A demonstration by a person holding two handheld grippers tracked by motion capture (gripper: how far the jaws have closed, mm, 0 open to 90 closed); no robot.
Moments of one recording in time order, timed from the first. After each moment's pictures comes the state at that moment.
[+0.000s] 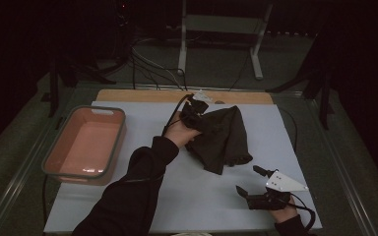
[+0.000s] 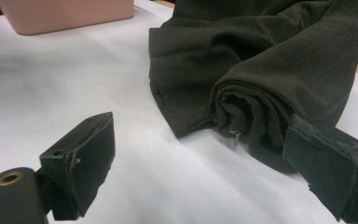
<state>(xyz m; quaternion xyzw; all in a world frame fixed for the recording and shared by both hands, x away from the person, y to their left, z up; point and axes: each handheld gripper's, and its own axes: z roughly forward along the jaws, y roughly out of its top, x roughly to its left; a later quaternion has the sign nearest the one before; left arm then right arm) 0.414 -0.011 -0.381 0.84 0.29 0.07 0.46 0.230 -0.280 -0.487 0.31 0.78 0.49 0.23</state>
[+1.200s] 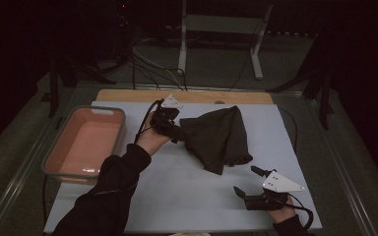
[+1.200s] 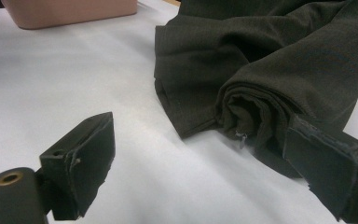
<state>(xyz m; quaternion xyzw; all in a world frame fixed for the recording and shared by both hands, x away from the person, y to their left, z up) 0.386 0.062 -0.383 0.83 0.32 0.11 0.44 0.230 -0.273 -0.487 0.31 0.79 0.49 0.23</state>
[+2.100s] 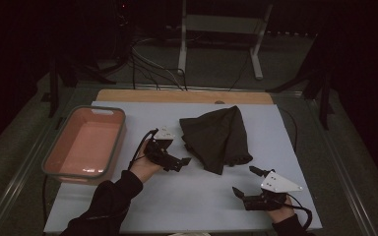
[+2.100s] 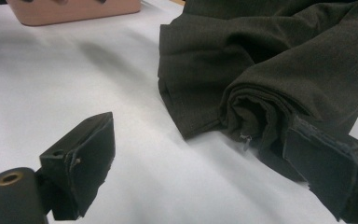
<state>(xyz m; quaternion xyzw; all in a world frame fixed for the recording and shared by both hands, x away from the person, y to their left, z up) 0.342 0.080 -0.455 0.85 0.31 0.06 0.43 0.230 -0.270 -0.488 0.30 0.79 0.48 0.23</state>
